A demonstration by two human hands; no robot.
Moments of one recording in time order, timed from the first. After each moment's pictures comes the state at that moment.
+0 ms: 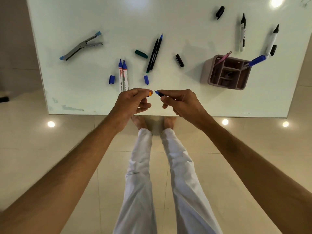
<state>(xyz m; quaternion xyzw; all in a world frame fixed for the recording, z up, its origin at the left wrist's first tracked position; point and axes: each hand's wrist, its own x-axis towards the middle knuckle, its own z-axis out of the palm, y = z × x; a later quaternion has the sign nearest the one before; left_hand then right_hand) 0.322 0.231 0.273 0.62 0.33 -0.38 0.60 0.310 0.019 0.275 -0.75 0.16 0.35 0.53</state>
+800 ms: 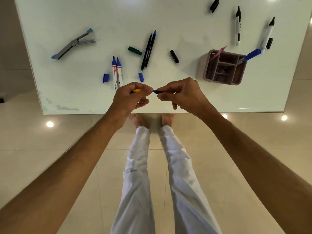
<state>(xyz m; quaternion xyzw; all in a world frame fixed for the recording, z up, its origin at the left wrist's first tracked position) 0.326 0.217 0.274 0.64 0.31 -0.36 0.60 0.330 0.001 0.285 -0.78 0.11 0.35 0.50</state>
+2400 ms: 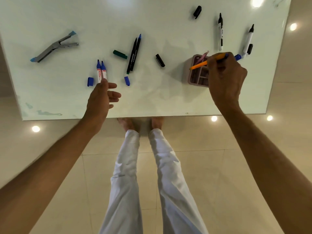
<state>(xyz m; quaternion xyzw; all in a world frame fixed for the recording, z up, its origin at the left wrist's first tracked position) 0.330 0.235 0.260 0.71 0.34 -0.31 0.53 0.358 -0.089 0.311 -0.92 0.27 0.02 0.30</state>
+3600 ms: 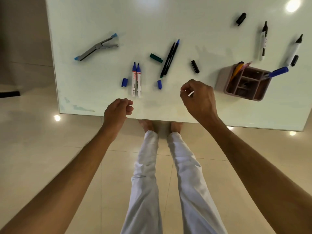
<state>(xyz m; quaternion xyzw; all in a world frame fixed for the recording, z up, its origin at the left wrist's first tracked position) 0.297 0.302 0.238 0.70 0.42 -0.31 0.49 0.341 0.033 0.251 -0.92 0.09 0.21 0.31</state>
